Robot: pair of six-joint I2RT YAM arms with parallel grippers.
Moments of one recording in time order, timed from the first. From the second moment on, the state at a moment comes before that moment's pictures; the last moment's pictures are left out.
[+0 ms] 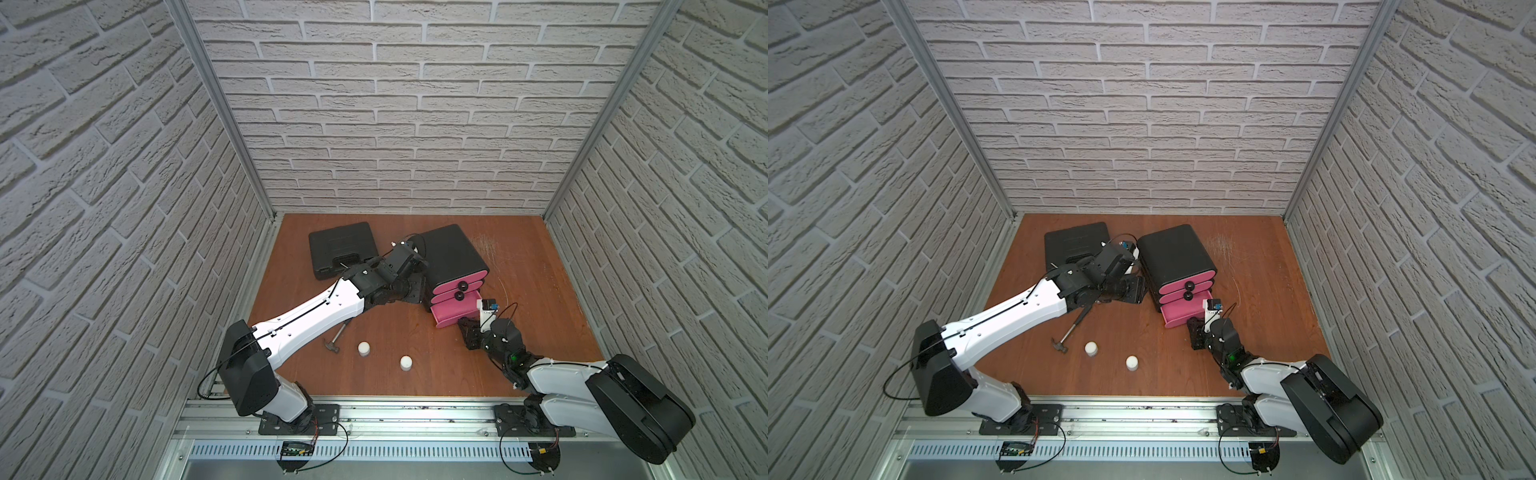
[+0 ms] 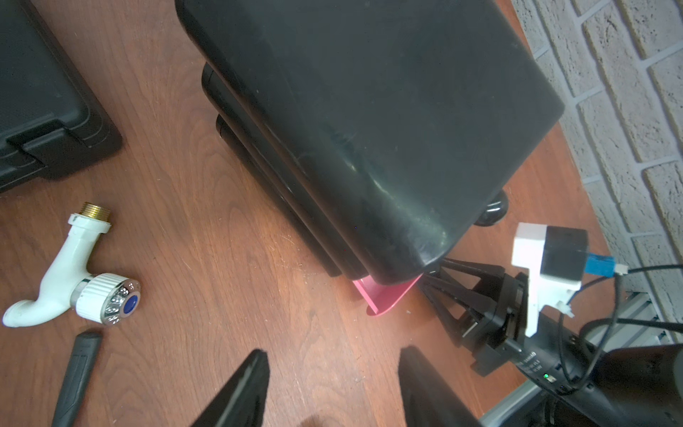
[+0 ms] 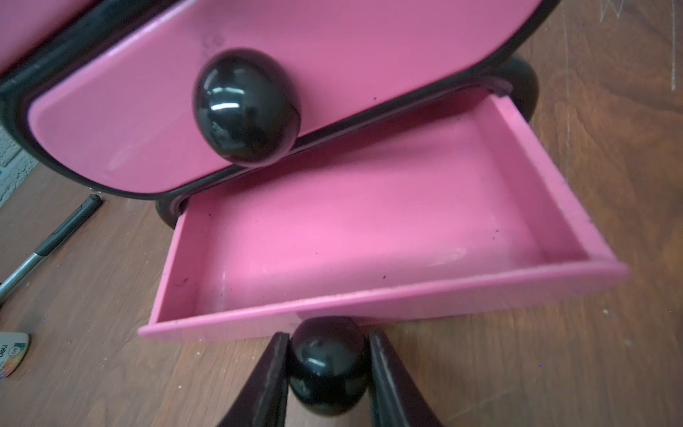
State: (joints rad) left arm -0.77 1.50 1.32 -0.71 -0.06 -0.57; right arm 0.47 1.22 0.07 0.60 0.05 0.47
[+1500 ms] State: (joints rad) left arm -0.53 1.16 0.92 -0.68 -0.12 -0.87; right arm 1.12 1.26 0.88 -0.61 0.03 0.24
